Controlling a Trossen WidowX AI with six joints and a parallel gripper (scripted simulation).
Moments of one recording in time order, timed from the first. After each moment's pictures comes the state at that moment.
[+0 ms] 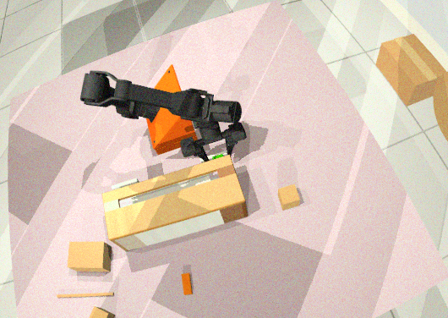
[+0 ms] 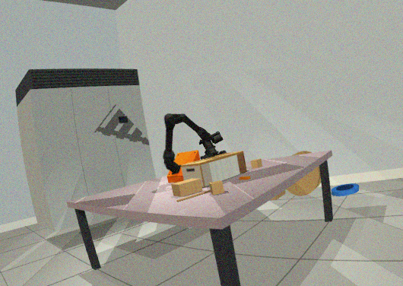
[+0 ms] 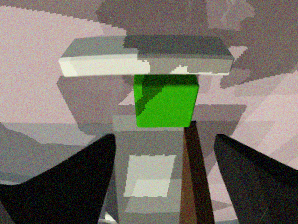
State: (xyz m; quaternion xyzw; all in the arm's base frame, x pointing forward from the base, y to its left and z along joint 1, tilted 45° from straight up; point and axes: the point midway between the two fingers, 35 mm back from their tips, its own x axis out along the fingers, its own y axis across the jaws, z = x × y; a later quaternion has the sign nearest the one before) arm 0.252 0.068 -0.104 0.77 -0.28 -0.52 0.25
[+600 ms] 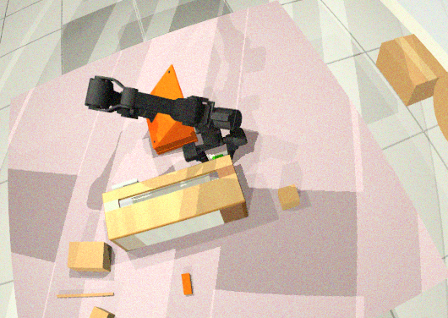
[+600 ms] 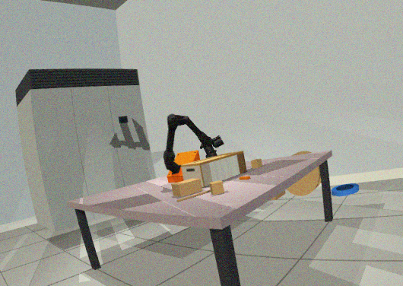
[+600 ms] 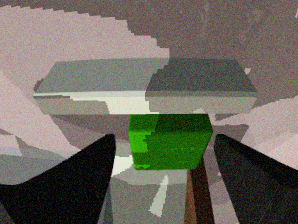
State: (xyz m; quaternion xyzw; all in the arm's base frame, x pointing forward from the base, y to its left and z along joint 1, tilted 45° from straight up) arm 0.249 0.048 -0.124 0.77 -0.28 -0.52 0.26
